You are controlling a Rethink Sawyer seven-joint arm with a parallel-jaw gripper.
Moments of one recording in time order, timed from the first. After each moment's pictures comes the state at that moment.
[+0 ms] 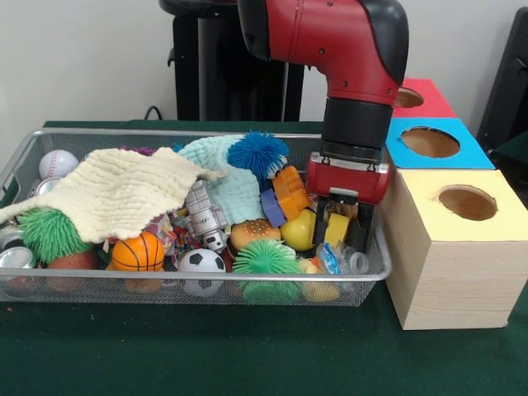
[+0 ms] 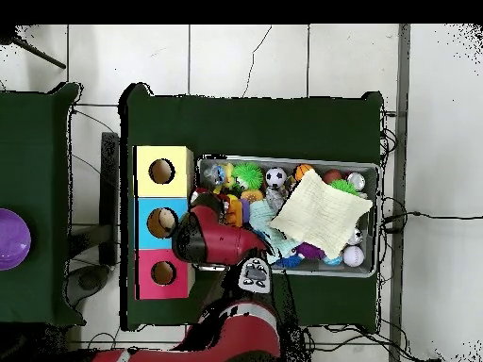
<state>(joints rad) 0.01 -0.40 -0.11 1.74 0.12 -0.23 1.89</state>
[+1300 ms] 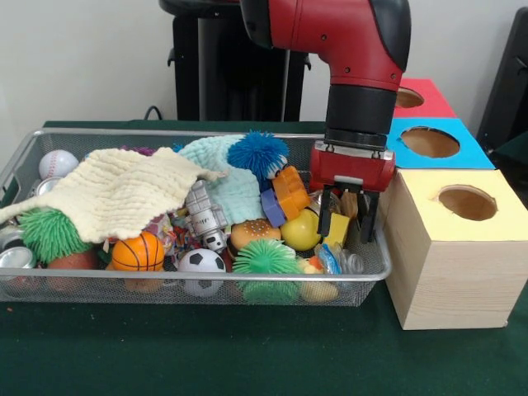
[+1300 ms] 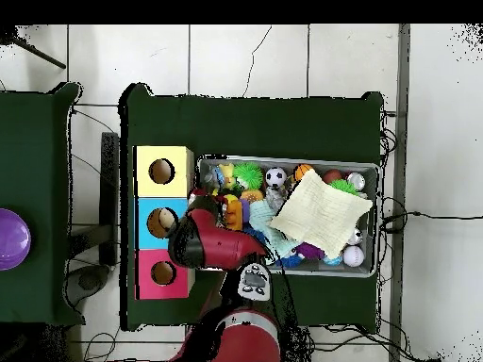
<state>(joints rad) 0.02 -0.43 -0.11 1.78 0.12 -0.25 1.89</state>
